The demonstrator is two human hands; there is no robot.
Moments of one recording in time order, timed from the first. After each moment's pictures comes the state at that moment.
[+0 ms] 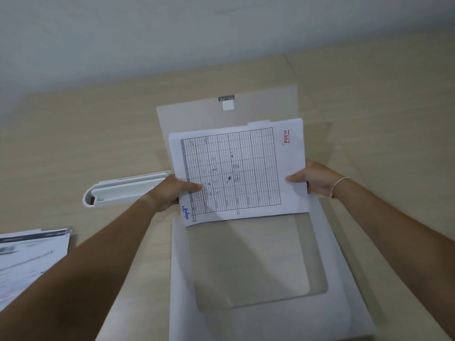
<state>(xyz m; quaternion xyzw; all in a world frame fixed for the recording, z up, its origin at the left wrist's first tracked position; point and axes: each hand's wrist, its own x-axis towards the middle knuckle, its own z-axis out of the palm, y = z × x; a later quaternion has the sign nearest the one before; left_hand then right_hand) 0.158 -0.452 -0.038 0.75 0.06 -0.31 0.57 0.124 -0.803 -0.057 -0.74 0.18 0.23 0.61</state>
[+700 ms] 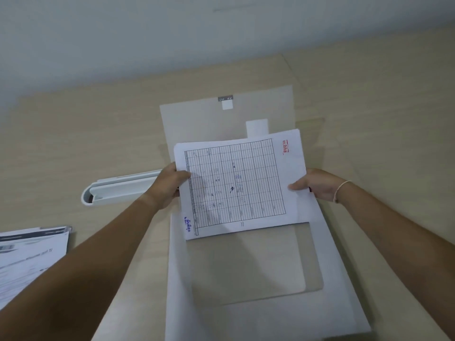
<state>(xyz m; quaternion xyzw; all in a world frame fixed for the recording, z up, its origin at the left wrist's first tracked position) 0.156 -0.458 -0.031 0.75 0.08 -0.23 0.62 0.107 -0.811 -0.064 -0.73 0.17 0.28 0.61</state>
